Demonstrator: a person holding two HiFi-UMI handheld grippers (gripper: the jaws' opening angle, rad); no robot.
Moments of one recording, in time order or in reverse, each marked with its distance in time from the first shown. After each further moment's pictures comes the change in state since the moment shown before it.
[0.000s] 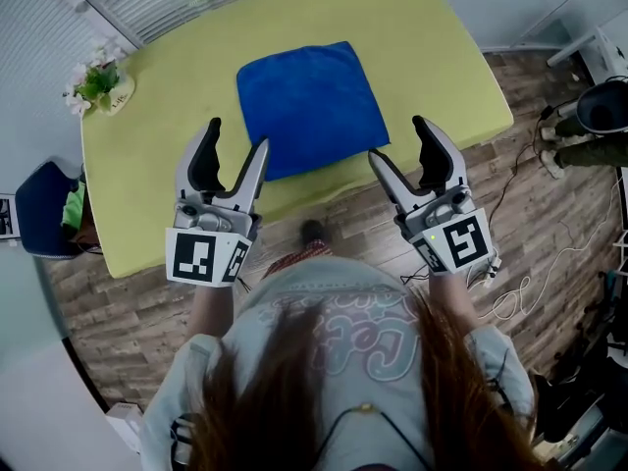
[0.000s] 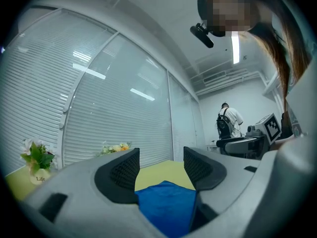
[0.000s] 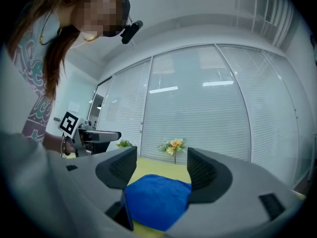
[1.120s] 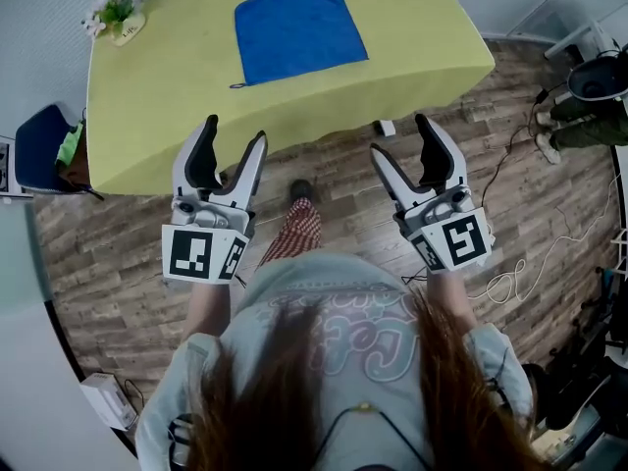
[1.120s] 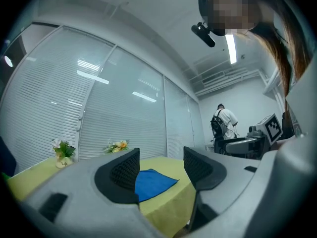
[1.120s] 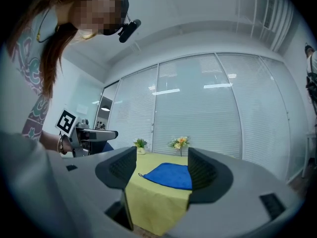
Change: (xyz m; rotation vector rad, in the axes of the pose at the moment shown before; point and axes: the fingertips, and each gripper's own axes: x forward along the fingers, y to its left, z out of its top) left arm -0.165 -0.135 0.006 -0.001 0.004 0.060; right arm -0.183 0.091 0.000 0.000 0.005 0.013
